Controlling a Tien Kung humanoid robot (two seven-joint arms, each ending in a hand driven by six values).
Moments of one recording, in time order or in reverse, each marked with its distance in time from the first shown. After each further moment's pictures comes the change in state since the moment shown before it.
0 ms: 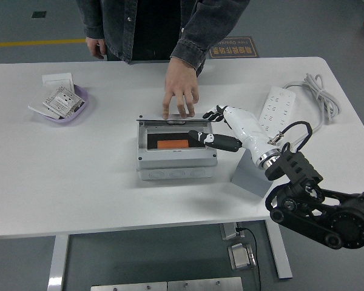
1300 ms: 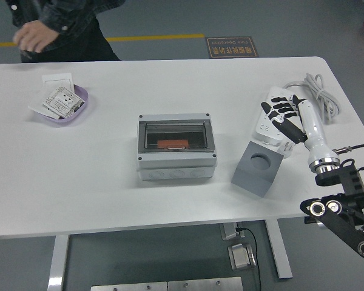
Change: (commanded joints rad) left arm 0.010 0.000 -0.058 0.012 0.056 -0.008 0.016; right arm -0.384 0.014 0.560 -0.010 0.239 -0.093 0.293
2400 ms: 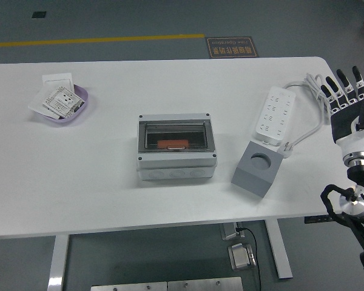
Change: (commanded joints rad) left arm 0.007 -0.007 -0.204 0.002 0.193 -0.008 0.031; right arm -0.090 0.068 0.303 0.028 1.080 0.389 0.403
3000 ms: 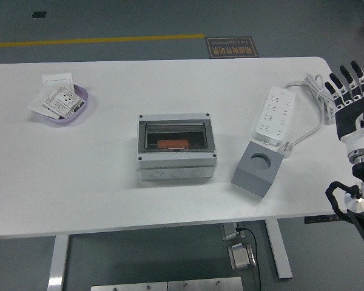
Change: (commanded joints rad) left arm -0.002 -0.004 -0.088 0.000 0.088 0.000 0.005; right arm -0.003 -0.010 0.025 0.023 -0.072 -0.028 -0.034
